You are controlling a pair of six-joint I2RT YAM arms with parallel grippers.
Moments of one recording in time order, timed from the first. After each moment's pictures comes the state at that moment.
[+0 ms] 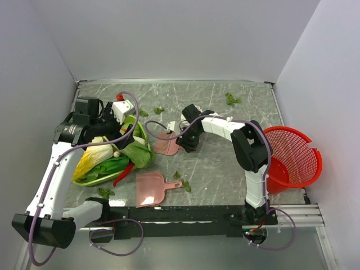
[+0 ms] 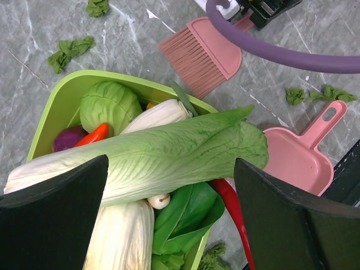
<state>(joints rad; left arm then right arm) -0.17 1.09 1.25 -0.92 0.48 0.51 0.58 2.00 1.41 -0.68 -0.36 -0.78</state>
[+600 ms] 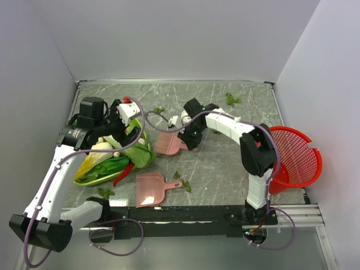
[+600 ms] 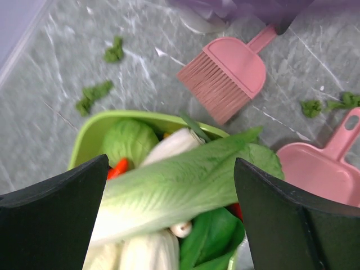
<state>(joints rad) -0.23 1.07 1.22 -0.80 0.47 0.57 0.59 1.93 1.46 -0.84 -0.37 -0.67</state>
